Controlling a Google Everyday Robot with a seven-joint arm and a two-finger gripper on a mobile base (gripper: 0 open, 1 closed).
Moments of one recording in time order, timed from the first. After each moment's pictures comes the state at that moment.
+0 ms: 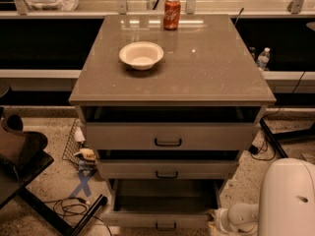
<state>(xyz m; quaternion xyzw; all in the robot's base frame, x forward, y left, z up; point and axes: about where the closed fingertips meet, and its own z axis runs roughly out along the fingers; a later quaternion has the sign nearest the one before) 0.434 -0.256 0.181 -0.64 0.75 0.02 0.19</state>
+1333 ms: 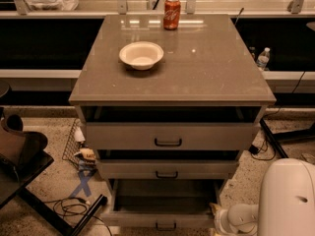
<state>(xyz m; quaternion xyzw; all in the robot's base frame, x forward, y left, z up) 0.433 -0.253 0.179 -0.64 0.74 0.02 0.19</state>
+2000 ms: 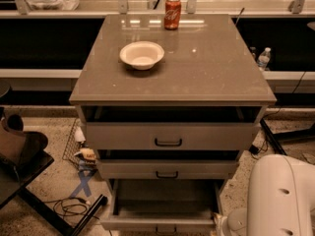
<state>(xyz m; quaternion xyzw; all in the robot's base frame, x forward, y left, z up) 0.391 -0.267 0.158 -0.61 0.78 0.04 0.14</state>
